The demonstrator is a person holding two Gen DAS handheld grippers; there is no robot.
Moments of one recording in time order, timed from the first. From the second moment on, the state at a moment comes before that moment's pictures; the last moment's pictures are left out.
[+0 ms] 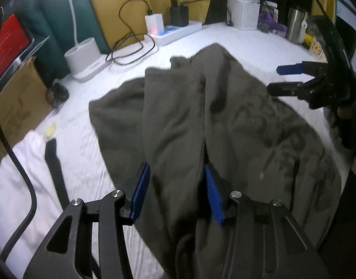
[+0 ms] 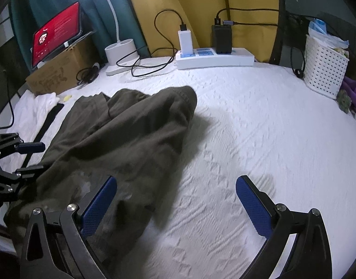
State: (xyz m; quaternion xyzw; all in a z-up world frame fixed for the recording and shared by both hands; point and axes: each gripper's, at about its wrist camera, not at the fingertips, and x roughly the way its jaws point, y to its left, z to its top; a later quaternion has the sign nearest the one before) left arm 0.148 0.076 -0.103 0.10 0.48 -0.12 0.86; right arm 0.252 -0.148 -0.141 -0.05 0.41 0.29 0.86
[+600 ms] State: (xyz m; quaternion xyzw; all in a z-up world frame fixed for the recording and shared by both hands) left arm 0.197 0.061 -0.113 0.12 0.44 -0.11 0.88; right arm 0.232 -0.152 -0.138 -0.05 0.40 0.29 0.87
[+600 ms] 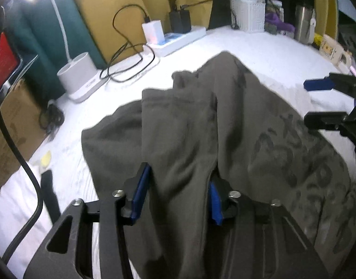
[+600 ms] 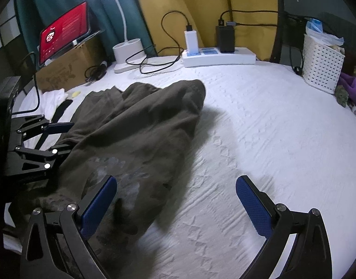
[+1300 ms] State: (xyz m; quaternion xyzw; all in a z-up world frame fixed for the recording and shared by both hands) left arm 0.192 0.162 -0.088 -0.11 0.37 -0.03 0.92; right arm 0.246 -0.114 -0.141 -0.07 0.41 0.31 0.85
